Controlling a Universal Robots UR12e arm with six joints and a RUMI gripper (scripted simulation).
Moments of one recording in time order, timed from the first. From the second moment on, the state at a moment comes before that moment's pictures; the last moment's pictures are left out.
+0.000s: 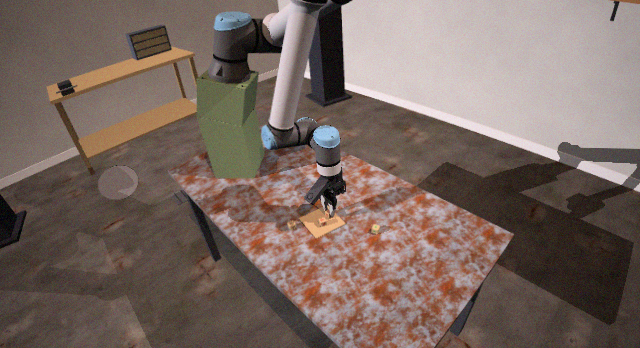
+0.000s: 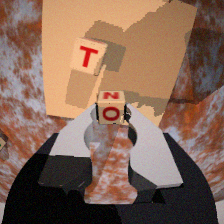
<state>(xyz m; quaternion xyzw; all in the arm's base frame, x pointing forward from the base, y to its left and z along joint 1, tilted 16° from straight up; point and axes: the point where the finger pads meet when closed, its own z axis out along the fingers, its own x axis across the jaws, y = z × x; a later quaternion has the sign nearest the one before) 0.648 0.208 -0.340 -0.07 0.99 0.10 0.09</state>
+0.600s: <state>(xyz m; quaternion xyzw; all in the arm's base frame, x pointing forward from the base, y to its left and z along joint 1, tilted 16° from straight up) 0.648 0.208 -0.340 -0.07 0.99 0.10 0.09</state>
